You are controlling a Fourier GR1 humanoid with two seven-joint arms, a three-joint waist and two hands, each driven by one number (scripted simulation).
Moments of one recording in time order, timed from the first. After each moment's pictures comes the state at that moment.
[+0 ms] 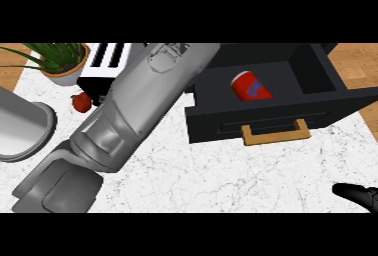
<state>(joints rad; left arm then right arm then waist) -1.52 0.00 -0.25 -0.47 0.31 0.65 0.18 -0.07 -0.16 -0.27 -2.23 -0.03 0.10 0.35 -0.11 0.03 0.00</state>
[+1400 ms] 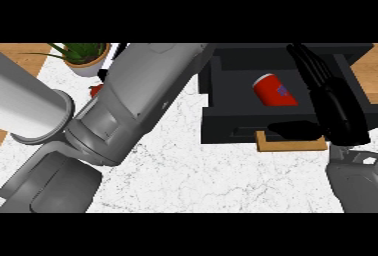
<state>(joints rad) -1.63 0.01 -0.22 -0.32 0.49 0.62 0.03 -0.36 -0.31 0.08 -1.69 0.73 0.01 0.08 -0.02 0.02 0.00</state>
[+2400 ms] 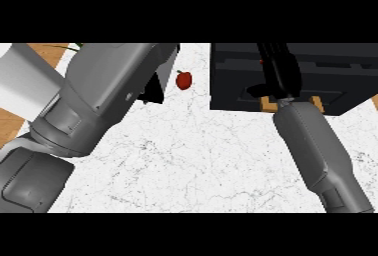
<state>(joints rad) -1.53 0.12 -0.21 -0.44 0.45 0.57 0.10 -0.77 -0.18 0.03 -0.83 1.03 -0.48 -0.05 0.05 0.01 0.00</state>
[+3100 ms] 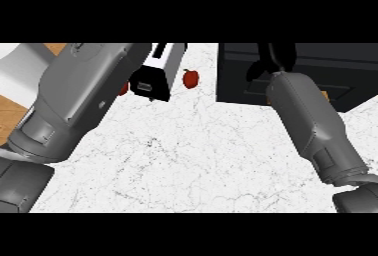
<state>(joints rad) -1.38 0.21 -0.24 -0.63 0.43 0.51 0.19 -1.08 -0.19 -0.05 -0.43 1.09 -0.63 -0.05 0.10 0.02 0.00</state>
